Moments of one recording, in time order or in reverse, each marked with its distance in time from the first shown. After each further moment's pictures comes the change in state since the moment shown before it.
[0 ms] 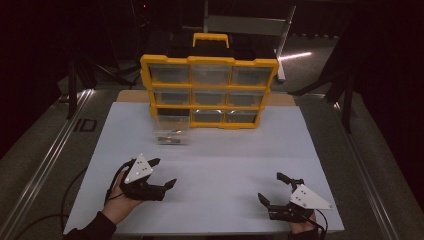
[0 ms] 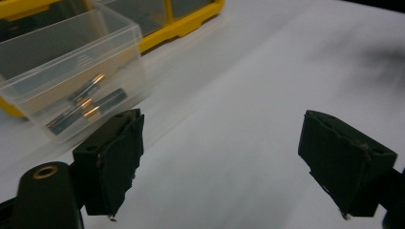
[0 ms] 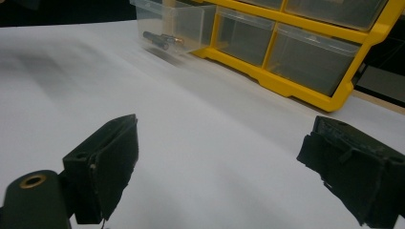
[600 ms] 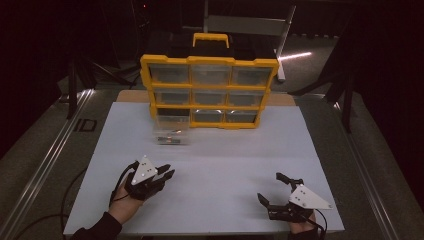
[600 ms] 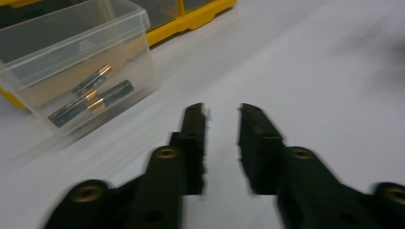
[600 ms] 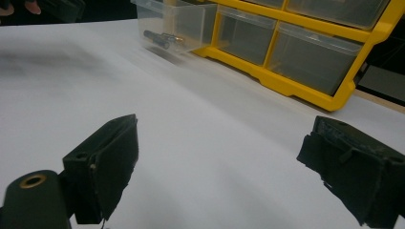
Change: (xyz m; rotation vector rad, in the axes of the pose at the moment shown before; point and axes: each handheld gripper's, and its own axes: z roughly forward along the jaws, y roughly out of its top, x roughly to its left) left arm -0.002 -0.009 0.014 -0.003 0.061 -0.015; right arm 0.000 -0.001 0.001 0.004 0.001 -0.002
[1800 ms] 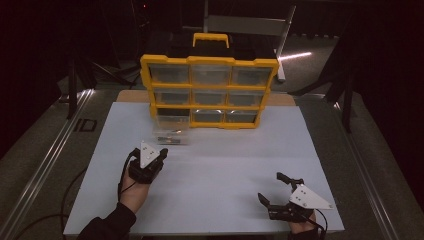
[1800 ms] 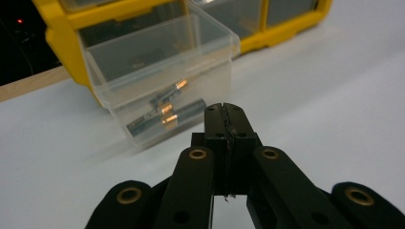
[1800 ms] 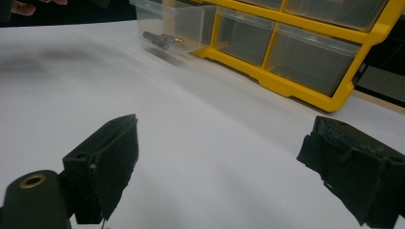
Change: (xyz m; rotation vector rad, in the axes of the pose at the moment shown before) left arm 0.015 0.024 0.020 -0.014 0.268 -0.115; right arm 0.000 0.000 -0.001 -0.003 -0.001 0.004
